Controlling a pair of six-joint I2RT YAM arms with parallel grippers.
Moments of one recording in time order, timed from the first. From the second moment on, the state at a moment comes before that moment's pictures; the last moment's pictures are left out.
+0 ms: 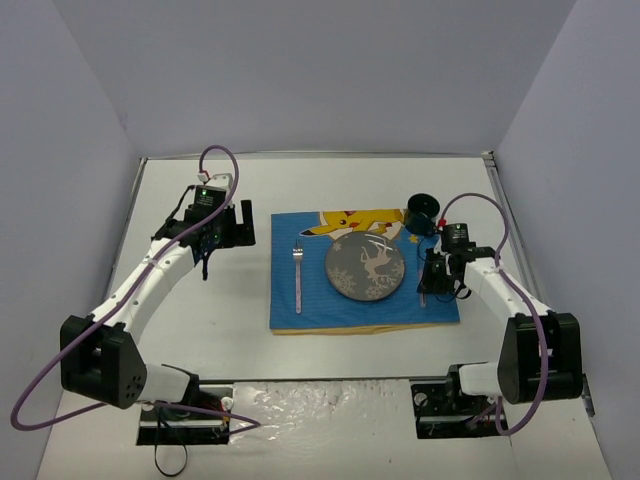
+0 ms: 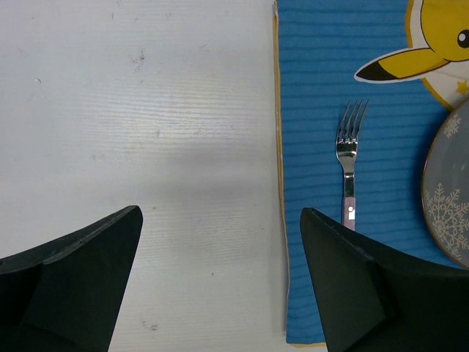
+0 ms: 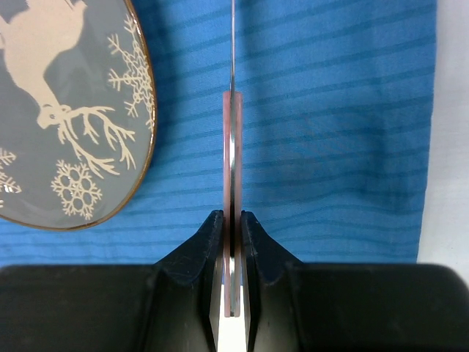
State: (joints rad) left arm -0.29 1.35 1.12 -0.56 -0.09 -0.30; right arm 0.06 1.32 0.73 -0.57 -0.12 0.31
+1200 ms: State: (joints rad) left arm -0.29 1.35 1.12 -0.56 -0.08 -0.30; right arm 0.04 1.43 0.85 -0.55 0.01 0.31
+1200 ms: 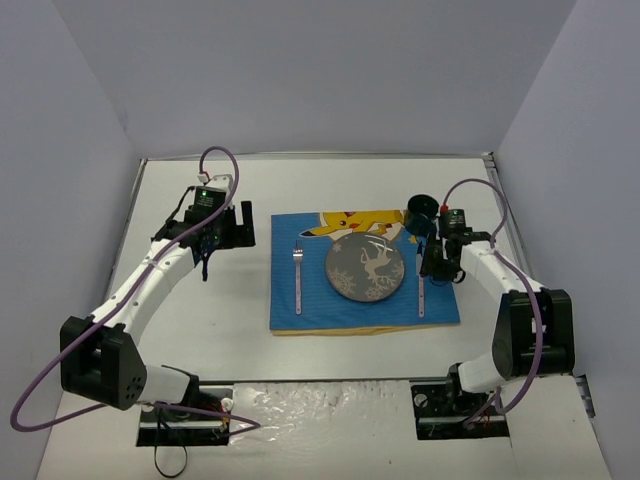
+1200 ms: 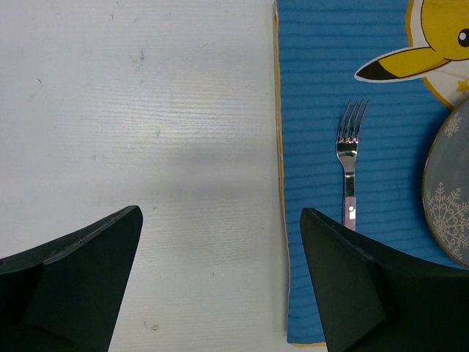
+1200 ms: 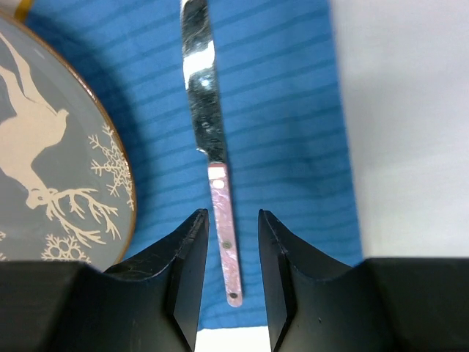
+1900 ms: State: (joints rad) left arm -0.29 1.35 1.12 -0.56 -0.09 -0.30; right arm 0.16 1.59 0.86 -0.51 0.12 0.35
